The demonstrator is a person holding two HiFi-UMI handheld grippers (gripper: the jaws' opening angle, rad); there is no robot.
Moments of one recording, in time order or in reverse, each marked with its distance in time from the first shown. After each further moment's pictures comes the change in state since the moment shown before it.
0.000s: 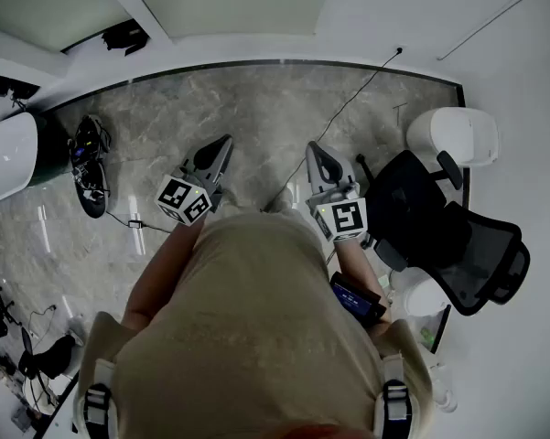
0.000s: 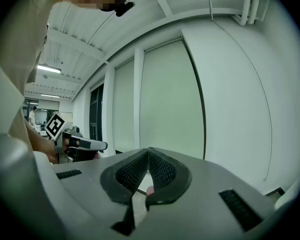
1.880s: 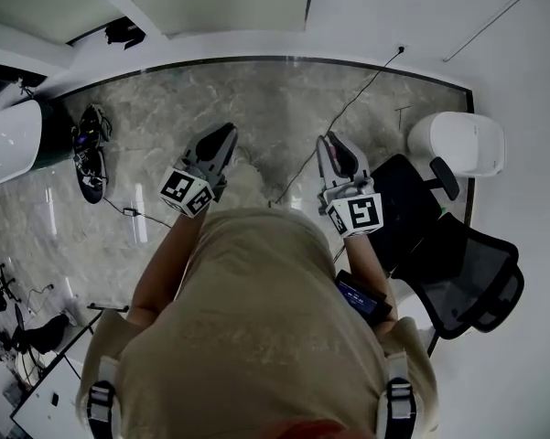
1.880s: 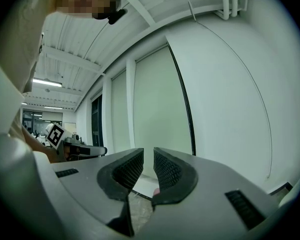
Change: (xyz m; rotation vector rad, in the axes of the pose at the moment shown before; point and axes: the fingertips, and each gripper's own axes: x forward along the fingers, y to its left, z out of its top) left arm 0.123 -0.096 -0.022 0.073 -0.030 0.048; right arm -0.073 -0.161 -0.011 0.081 -0.083 0.049
